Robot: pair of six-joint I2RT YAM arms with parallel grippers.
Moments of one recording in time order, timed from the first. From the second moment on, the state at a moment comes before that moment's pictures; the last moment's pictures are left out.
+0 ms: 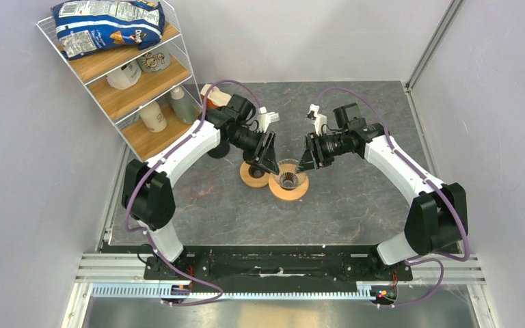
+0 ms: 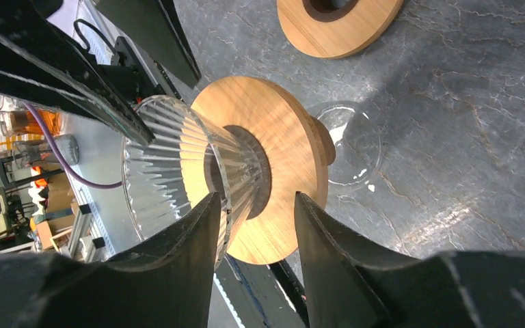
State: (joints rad) left arm -0.53 1.75 1.51 -0.89 0.82 -0.14; right arm 0.33 1.50 1.20 -0.69 -0.82 0.06
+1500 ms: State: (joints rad) left arm -0.26 2.23 2.39 -1.11 0.35 1.31; right arm 0.27 1.36 1.44 -0.86 -0.65 -0.01
